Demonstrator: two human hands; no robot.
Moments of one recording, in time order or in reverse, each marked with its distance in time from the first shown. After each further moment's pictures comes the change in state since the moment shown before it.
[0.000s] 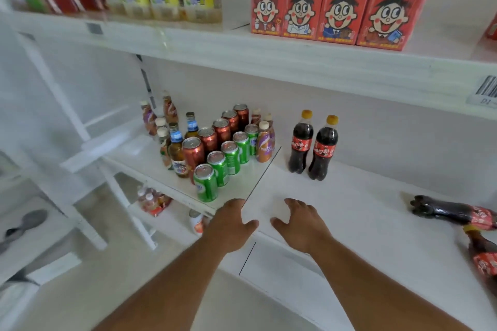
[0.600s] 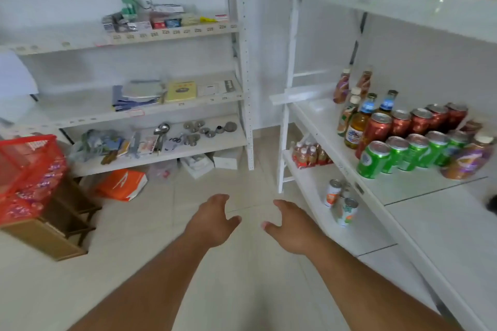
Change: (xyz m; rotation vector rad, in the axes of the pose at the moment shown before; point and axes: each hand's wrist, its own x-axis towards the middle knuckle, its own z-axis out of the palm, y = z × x) left_hand -0.324 -0.175 -0.040 -0.068 0.405 -0.763; right_hand -0.146 -0.188 0.146 -0.101 -0.557 -0.758
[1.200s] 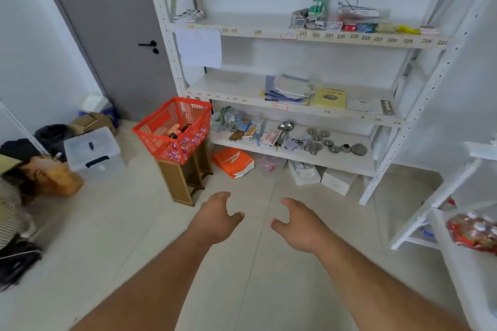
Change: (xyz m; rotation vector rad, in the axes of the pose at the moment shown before) left_hand -0.076 -0.321 -0.150 -0.254 0.292 -0.504; right_hand 0.102 -0.320 0.183 -0.172 -0.290 -0.397
